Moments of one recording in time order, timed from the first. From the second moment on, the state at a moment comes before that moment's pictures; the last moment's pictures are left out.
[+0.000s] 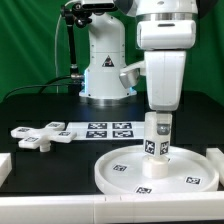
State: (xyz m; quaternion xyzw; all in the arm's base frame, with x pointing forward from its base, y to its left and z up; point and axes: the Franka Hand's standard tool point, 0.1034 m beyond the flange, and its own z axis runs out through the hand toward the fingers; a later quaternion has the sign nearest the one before) arm 0.562 0.050 0.086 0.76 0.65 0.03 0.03
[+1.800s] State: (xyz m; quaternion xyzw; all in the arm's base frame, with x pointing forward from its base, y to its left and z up) arm 0.562 0.041 0.082 0.98 0.18 0.06 -0.01
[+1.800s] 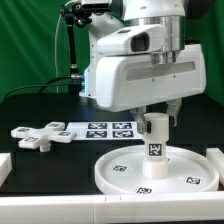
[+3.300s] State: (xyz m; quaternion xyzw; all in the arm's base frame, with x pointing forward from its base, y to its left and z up) arm 0.557 0.029 0.080 0.88 -0.46 0.07 -0.09
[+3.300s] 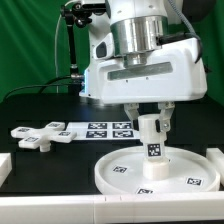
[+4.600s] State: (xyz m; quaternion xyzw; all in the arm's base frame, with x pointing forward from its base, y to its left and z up) arm 0.556 0.041 0.080 0.67 -0.73 0.02 -0.14
